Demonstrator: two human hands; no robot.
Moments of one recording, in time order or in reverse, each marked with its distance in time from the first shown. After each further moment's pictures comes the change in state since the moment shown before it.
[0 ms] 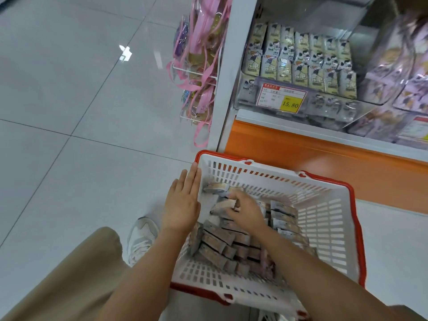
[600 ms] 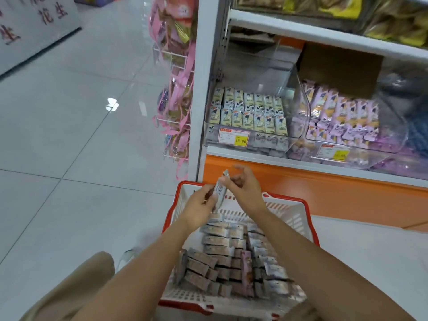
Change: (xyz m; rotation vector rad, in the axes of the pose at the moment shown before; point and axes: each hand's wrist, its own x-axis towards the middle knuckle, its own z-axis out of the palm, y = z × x) left_hand 0.020 0.084 -0.088 -1.038 -0.135 0.068; right_hand -0.030 -0.093 -0.142 0.564 0.337 -0.095
